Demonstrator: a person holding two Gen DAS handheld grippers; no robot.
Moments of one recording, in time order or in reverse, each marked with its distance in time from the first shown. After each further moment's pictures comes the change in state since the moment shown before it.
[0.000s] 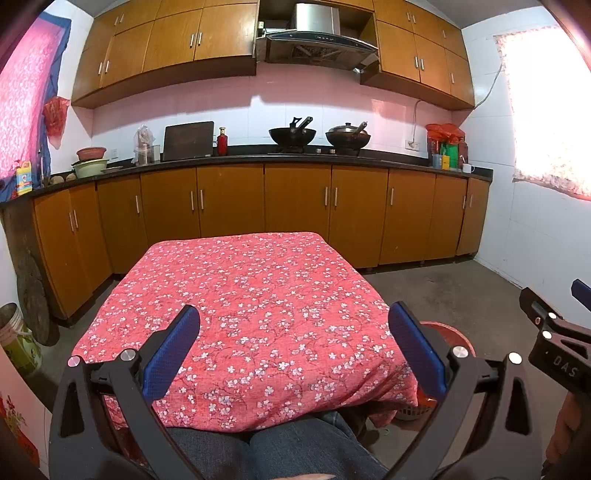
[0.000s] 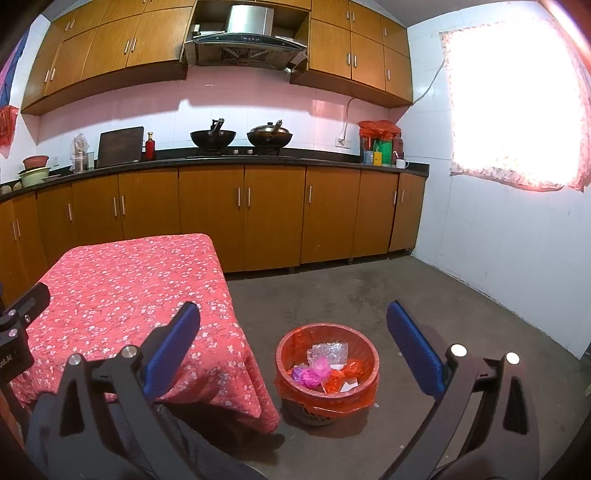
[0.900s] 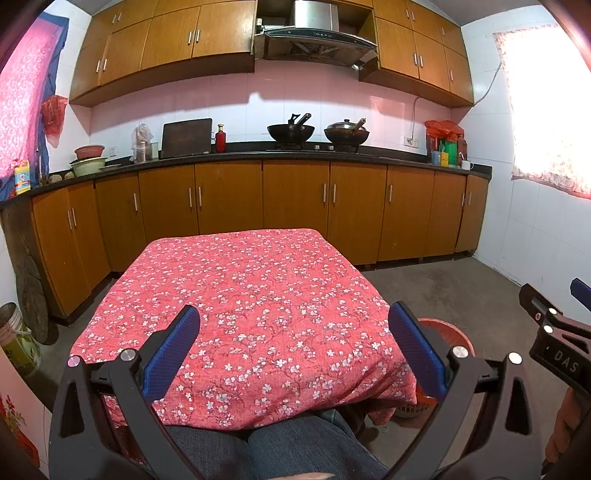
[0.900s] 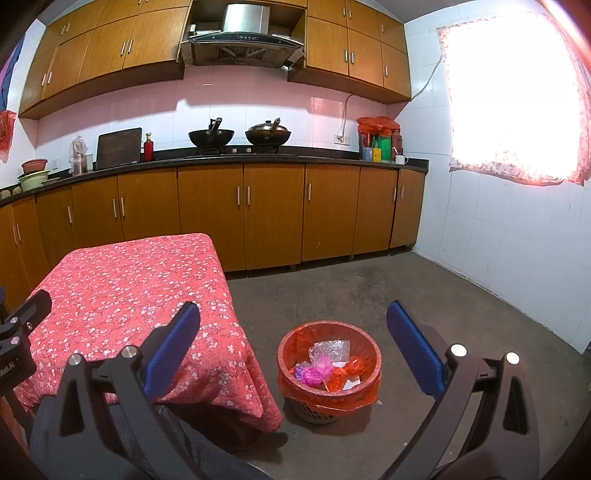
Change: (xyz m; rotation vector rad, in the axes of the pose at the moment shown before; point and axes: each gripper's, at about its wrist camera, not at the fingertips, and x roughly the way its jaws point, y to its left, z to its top) left arm -0.001 -0.001 -0.001 0.001 0.006 -0.002; right arm 0.002 -0.002 0.001 0.010 0.007 0.002
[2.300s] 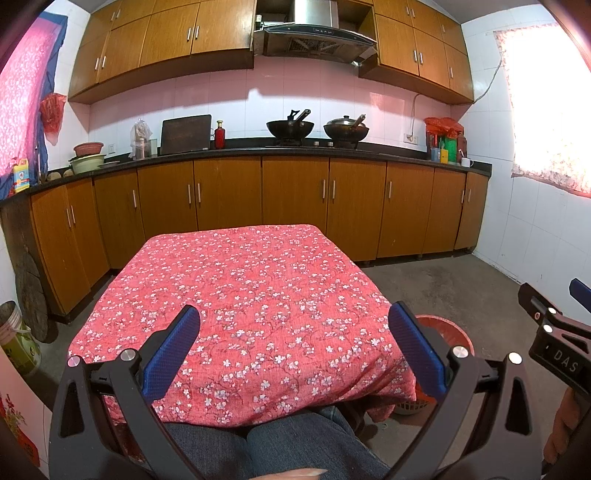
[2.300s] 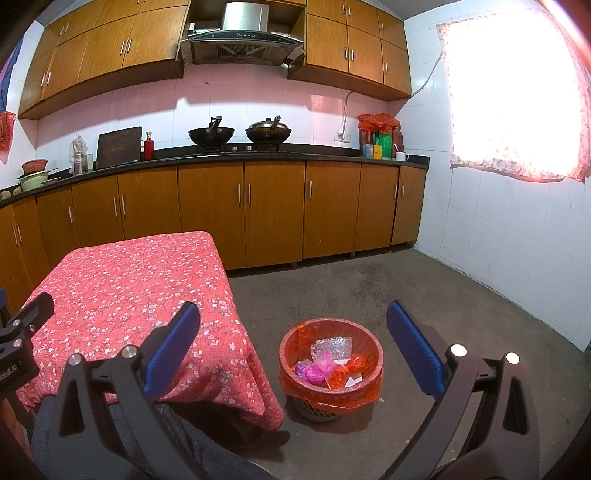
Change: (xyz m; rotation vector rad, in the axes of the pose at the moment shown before) left arm -0.002 -0.002 -0.001 0.000 0.007 -0.002; right arm 0.001 0.001 0.000 0.003 0.004 0.001
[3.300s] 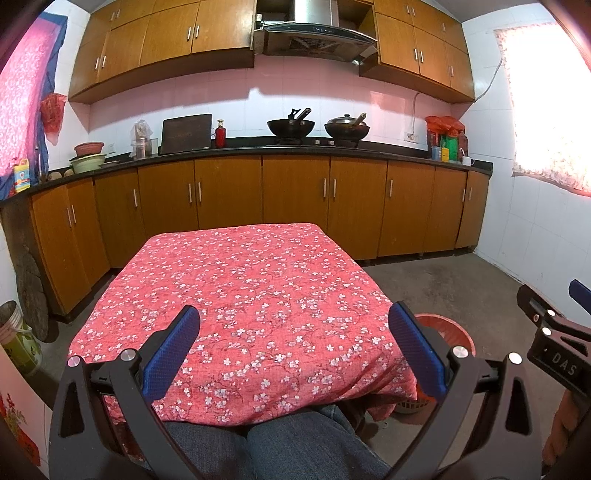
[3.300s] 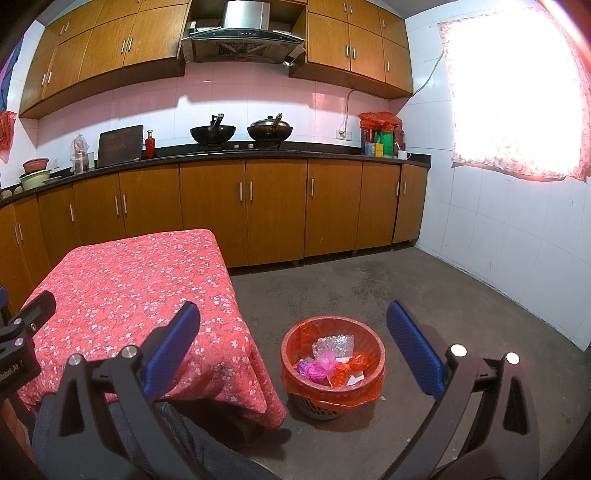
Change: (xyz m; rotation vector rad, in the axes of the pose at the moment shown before) left arm -0.003 -0.001 -0.005 -0.001 0.004 0.005; right arm 0.004 0.008 -0.008 0.002 0.009 0.005
